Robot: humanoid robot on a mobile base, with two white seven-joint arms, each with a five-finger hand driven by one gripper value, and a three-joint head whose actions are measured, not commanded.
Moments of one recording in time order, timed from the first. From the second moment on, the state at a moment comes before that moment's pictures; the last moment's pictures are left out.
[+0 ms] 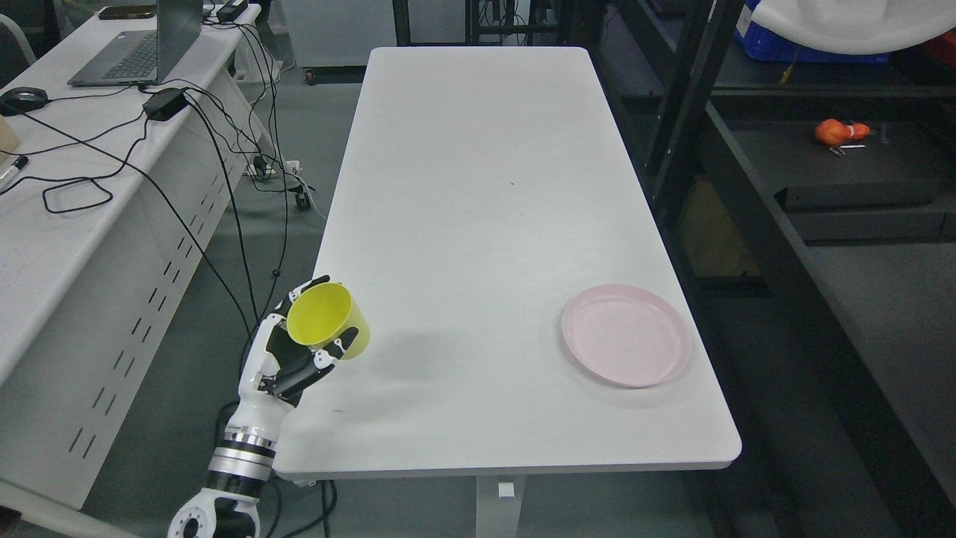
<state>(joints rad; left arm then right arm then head) -0.14 0.00 0.11 -1.52 0.39 -0.20 -0.33 0.00 0.00 0.00 -0.24 0.00 0.09 -0.12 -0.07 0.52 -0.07</state>
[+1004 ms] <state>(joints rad) -0.12 0.00 0.13 -1.65 0.40 -0.20 -0.33 0.00 0.00 0.00 -0.24 0.00 0.09 -0.12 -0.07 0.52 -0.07</state>
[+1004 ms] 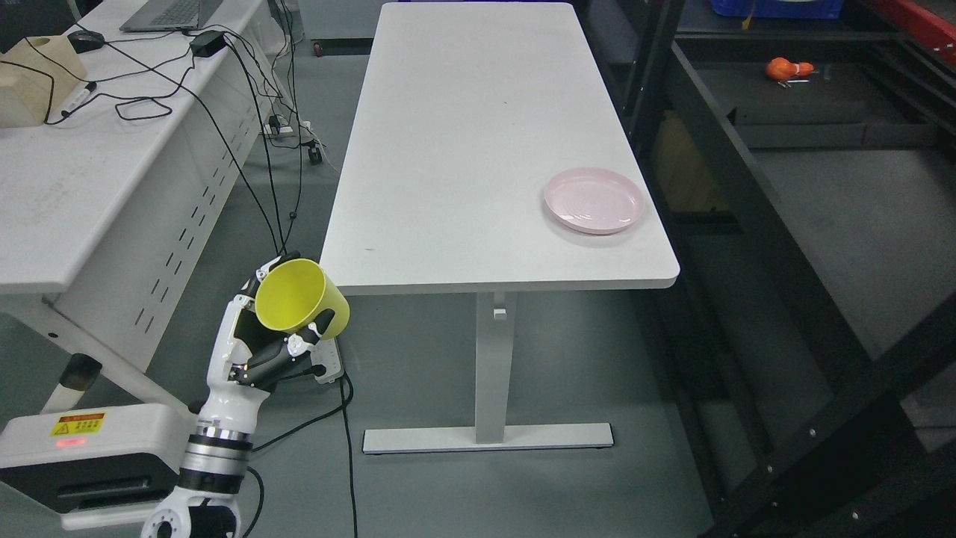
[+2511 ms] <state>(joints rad) -0.19 0.00 -0.19 -1.68 0.40 -0.28 -0.33 0.00 0.00 0.00 -0.24 0.00 0.09 -0.12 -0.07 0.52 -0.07</state>
